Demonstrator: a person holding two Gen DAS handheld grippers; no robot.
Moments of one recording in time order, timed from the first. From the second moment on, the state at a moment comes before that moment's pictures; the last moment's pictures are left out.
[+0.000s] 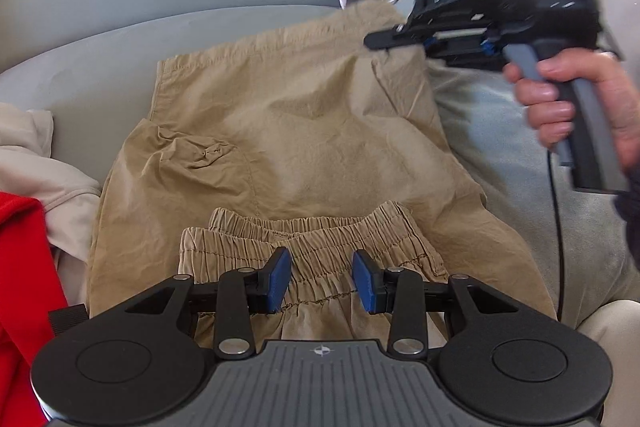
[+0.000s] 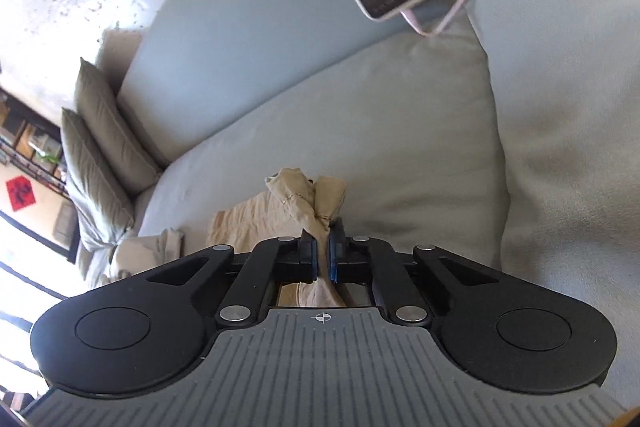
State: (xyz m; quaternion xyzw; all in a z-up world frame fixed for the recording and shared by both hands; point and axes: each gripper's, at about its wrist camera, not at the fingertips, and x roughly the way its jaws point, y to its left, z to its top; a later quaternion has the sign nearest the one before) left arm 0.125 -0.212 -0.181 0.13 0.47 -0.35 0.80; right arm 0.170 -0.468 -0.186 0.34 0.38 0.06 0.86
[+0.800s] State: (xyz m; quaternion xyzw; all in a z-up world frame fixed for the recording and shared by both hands) left arm 0.046 0.007 -0.097 -0.10 0.50 -0.25 0.83; right arm -0.100 -0.305 -0.137 -0.02 0.39 0.10 0.91
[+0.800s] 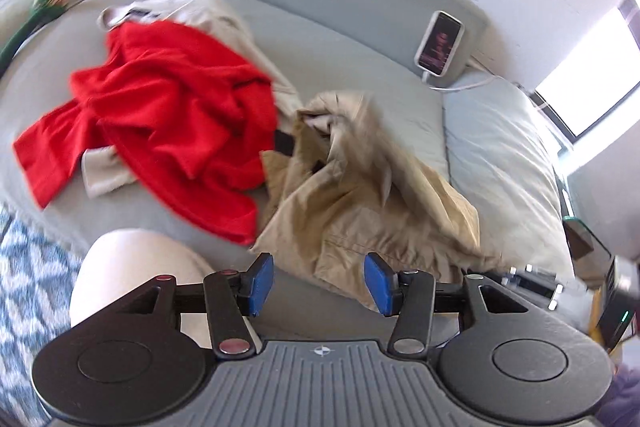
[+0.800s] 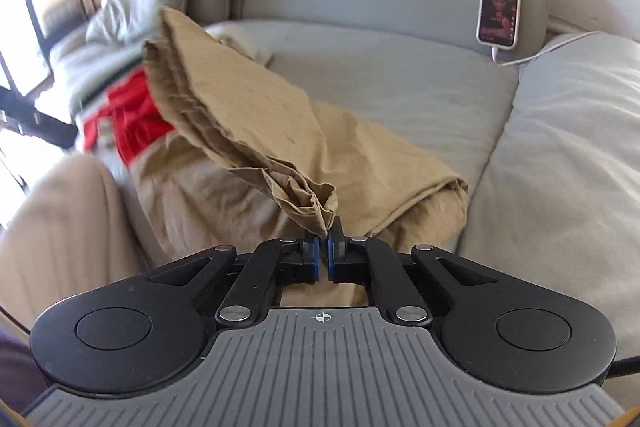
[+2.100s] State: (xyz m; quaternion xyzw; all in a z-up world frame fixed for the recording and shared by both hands) left arm 0.084 -0.040 -0.146 -0.02 0.51 -0.26 0.82; right arm -0.111 -0.323 -0.075 0.11 0.38 -0.01 0.92
